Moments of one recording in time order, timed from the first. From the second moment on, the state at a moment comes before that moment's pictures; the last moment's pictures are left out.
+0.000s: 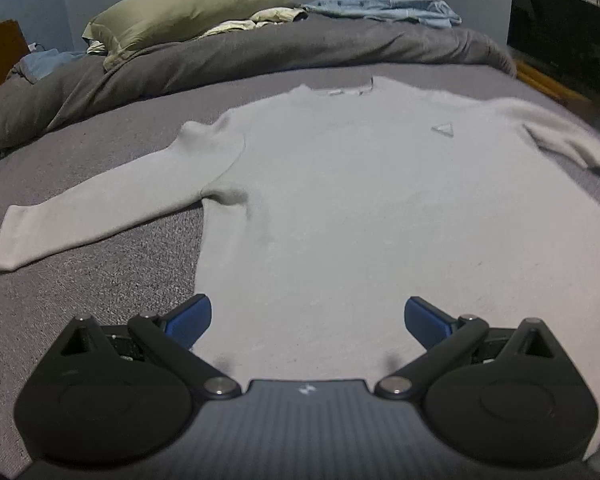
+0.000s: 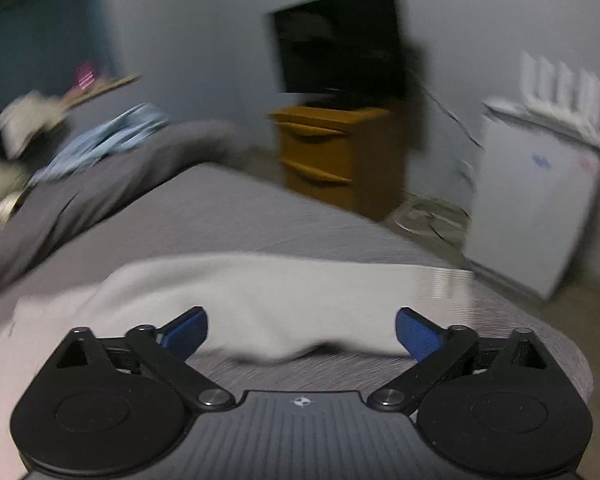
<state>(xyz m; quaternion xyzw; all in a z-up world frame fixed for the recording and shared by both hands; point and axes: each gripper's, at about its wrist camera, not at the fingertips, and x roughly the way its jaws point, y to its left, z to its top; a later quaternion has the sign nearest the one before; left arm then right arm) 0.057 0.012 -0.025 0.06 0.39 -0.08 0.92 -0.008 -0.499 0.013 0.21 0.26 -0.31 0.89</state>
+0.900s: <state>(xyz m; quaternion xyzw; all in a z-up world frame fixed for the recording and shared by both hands) 0.102 0.008 -0.089 0.04 0.43 -0.08 0.90 0.055 -0.566 -0.085 0.37 0.24 -0.33 0.83</state>
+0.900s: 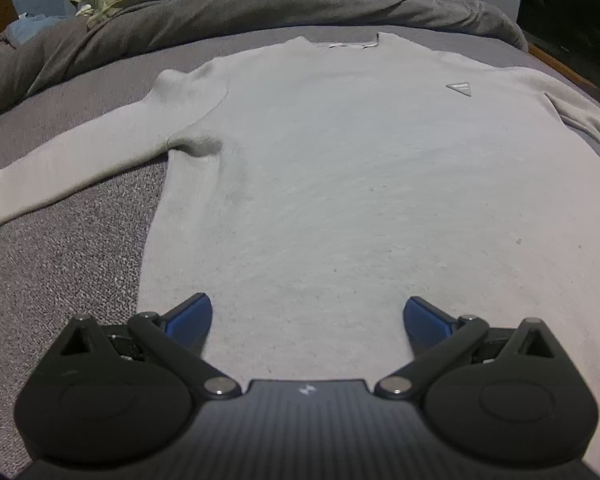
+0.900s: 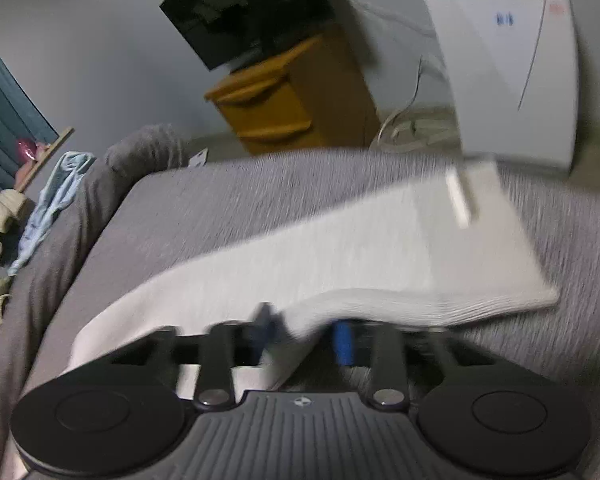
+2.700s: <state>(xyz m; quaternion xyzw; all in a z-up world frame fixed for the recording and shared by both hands) 0.130 0.045 -0.079 -0.01 0.38 -0.08 0.92 0.167 -0.113 -0.068 0.00 0.31 0.24 0.92</state>
